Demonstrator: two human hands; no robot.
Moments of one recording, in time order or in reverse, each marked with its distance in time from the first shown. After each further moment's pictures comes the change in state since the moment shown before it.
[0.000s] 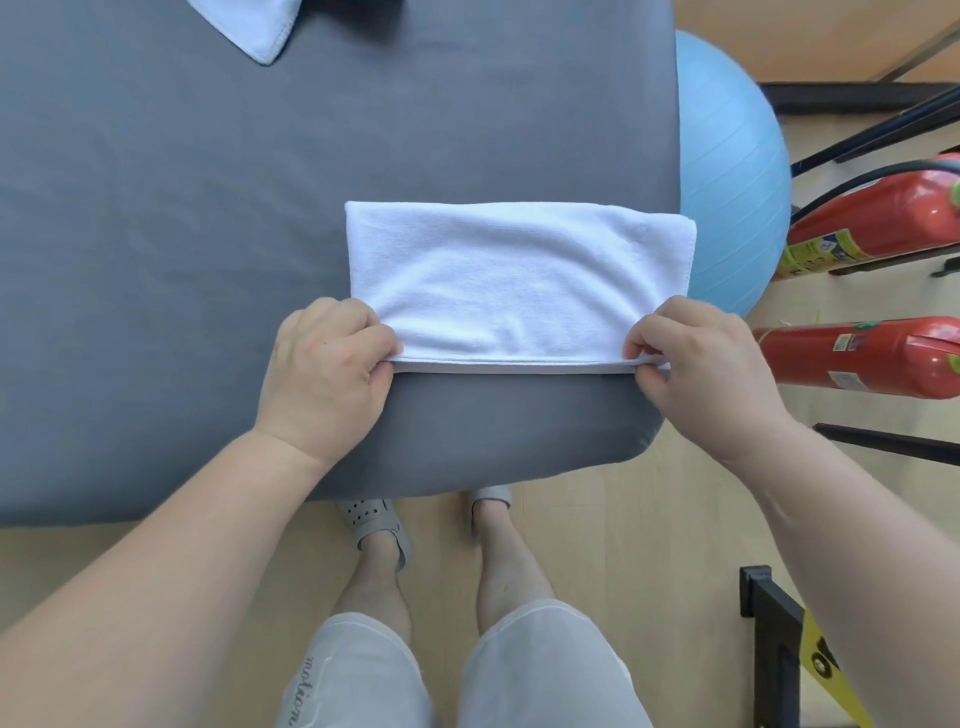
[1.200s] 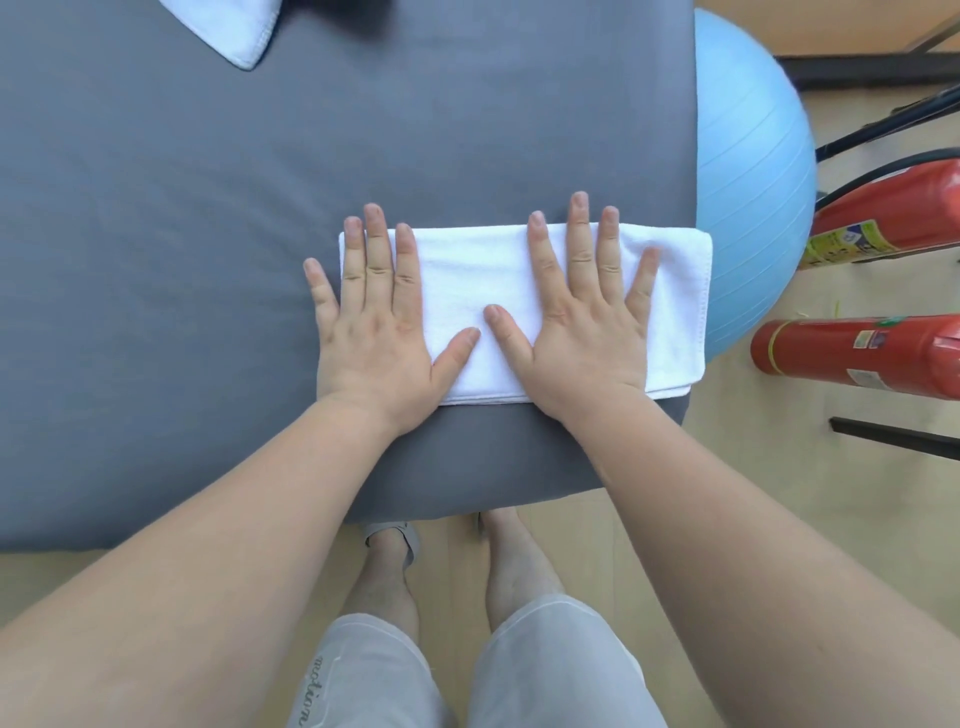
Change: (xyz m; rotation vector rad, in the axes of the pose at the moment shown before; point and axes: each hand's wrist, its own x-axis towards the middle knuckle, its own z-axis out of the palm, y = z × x) left_hand 0.054 0.026 0.033 0.324 -0.369 -0.296; right_hand 0.071 -0.079 0.057 -0.210 -0.054 0.238
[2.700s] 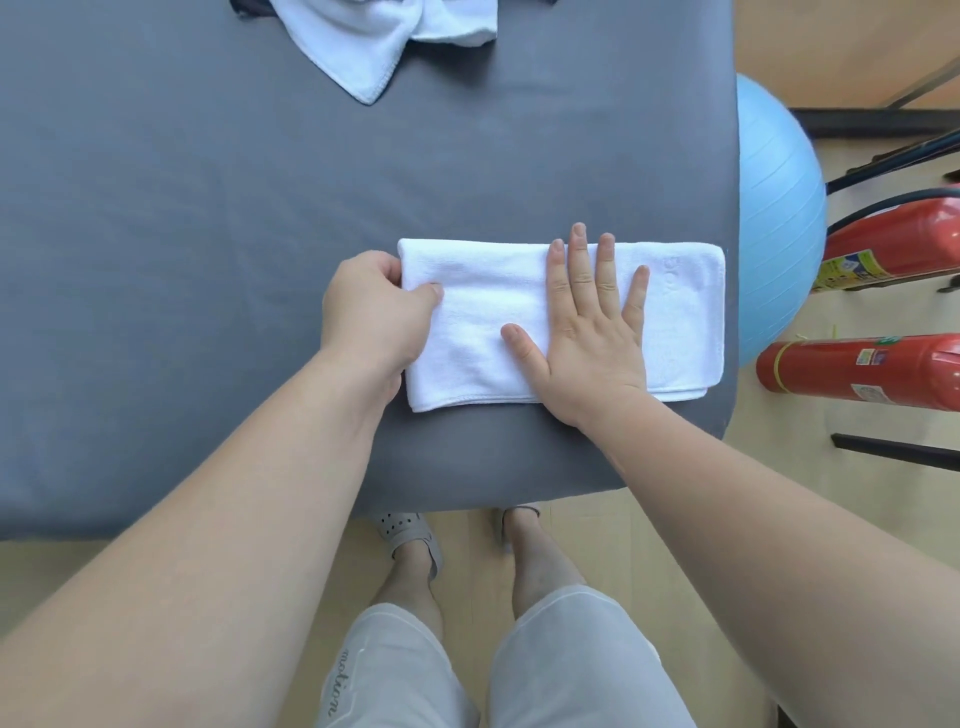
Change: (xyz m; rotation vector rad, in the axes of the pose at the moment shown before) left_hand -0.004 -0.068 -0.071 -1.170 -0.045 -0.605; right_hand -0.010 -0.062 0.001 0.006 -0.062 -0.076
